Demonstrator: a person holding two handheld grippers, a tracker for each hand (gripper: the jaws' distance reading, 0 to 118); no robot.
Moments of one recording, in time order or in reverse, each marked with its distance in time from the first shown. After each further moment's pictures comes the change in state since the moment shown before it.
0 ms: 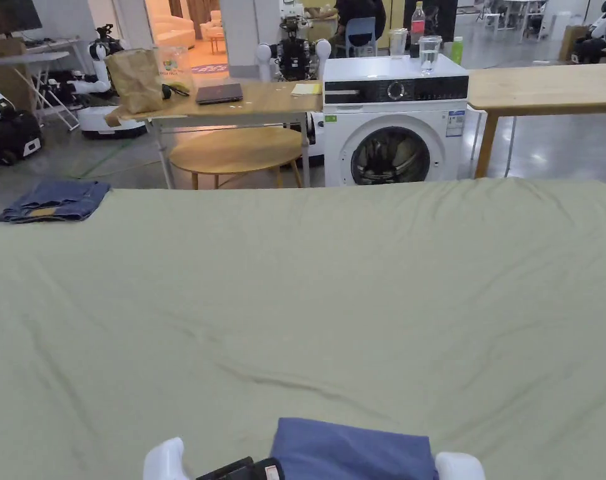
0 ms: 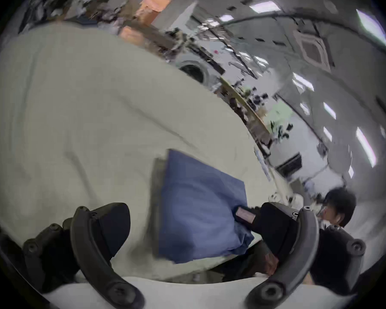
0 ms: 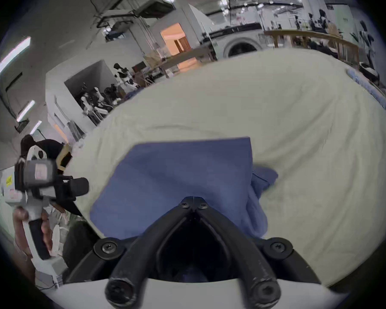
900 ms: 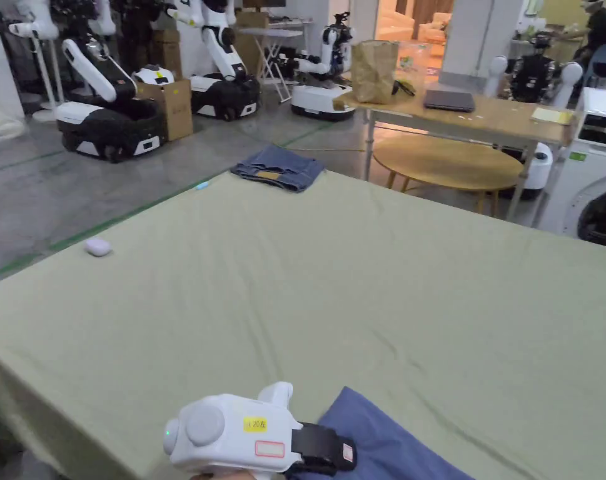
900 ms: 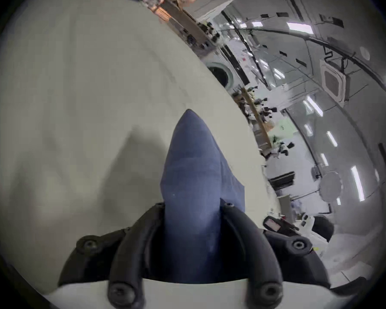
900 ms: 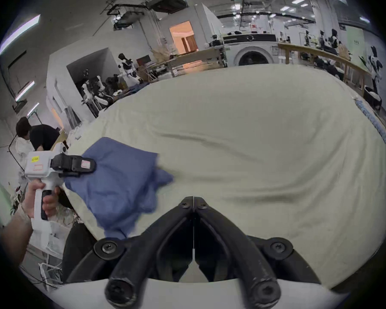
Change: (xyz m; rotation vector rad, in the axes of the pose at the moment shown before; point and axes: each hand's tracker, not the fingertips) left arm -0.148 0.126 0.078 -0.026 0.046 0.092; right arm -0.094 0.035 -0.017 0.048 0.007 0.118
